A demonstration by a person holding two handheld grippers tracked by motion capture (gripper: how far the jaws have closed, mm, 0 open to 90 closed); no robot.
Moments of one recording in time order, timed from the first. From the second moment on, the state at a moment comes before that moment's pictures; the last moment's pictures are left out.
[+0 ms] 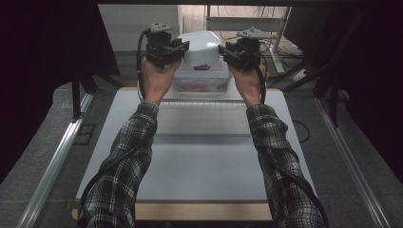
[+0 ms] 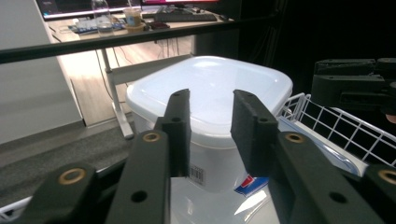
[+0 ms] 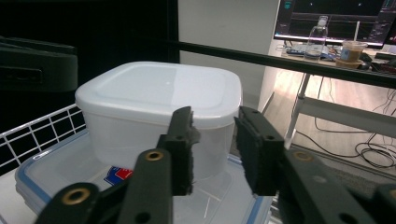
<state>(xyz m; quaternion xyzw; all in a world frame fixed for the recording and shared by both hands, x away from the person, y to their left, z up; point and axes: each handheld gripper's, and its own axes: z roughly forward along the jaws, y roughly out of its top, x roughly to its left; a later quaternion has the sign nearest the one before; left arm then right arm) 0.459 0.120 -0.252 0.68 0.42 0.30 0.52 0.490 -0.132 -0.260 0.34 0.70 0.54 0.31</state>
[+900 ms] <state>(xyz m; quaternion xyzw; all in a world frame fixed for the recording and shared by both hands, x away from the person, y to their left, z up) 0.501 0.135 -0.292 0.68 0.47 0.31 0.48 0.551 -0.122 -0.293 0.35 0.73 0.49 0.31</state>
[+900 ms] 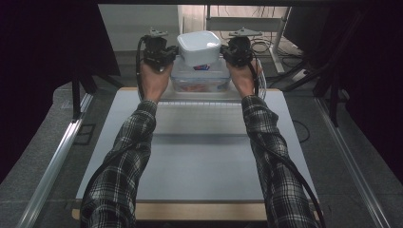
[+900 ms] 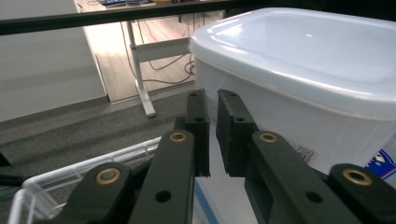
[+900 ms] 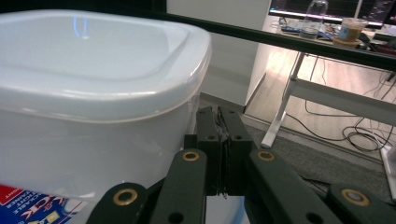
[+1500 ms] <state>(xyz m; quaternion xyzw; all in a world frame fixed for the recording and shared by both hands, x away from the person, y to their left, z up) 0.494 0.136 -0.286 0.67 0.48 0.30 0.49 0.526 -0.131 -0.283 0.33 0.73 0.51 0.32</state>
